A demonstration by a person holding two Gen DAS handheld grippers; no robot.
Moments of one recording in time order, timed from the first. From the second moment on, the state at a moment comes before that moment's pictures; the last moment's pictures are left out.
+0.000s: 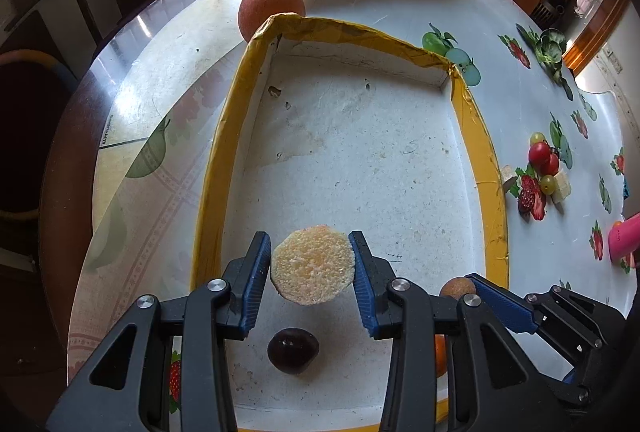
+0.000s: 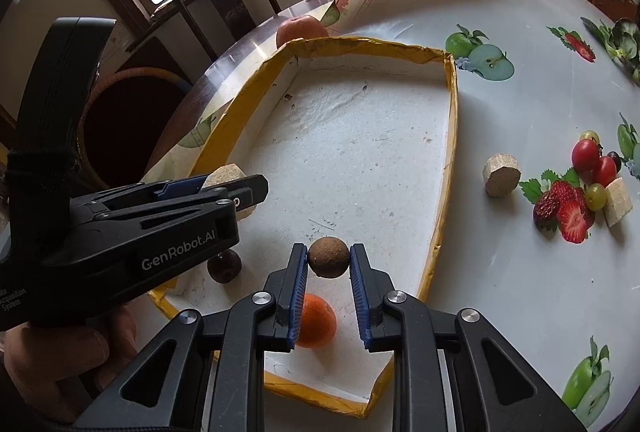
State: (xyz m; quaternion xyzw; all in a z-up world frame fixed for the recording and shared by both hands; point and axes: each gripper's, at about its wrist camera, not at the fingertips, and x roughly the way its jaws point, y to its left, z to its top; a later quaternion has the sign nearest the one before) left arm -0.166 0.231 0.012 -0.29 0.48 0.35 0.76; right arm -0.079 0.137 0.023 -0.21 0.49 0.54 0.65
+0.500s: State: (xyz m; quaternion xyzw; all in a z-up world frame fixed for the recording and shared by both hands) left arm -0.163 0.222 0.004 -0.27 0.50 0.36 0.74; right arm -0.076 0.136 0.011 -0.23 0.50 0.54 0.64
